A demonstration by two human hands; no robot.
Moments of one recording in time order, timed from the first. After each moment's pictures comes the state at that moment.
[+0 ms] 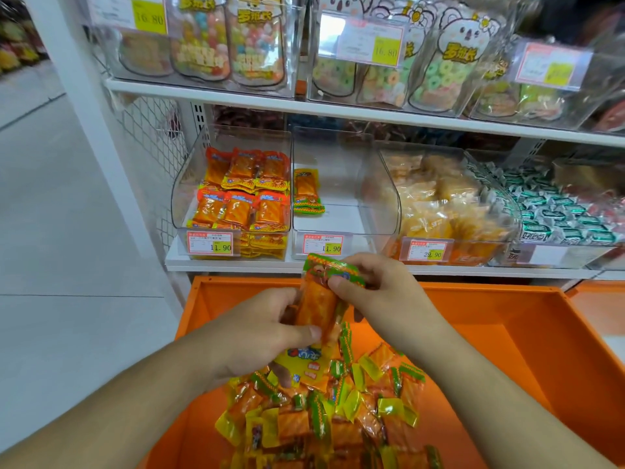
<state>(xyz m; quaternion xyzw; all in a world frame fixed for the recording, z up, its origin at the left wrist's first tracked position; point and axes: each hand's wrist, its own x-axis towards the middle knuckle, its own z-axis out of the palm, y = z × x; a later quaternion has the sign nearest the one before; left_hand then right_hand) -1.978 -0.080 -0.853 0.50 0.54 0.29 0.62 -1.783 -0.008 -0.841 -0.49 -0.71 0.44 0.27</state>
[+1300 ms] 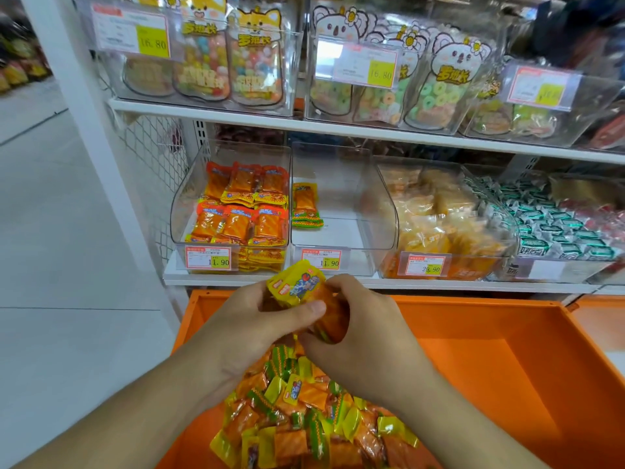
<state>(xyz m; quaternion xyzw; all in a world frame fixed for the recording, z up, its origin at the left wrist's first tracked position) -1.971 -0.075 -0.851 0.39 0.56 0.47 0.56 -1.797 -0.038 -0.837 -0.49 -0.81 0.25 0.21</state>
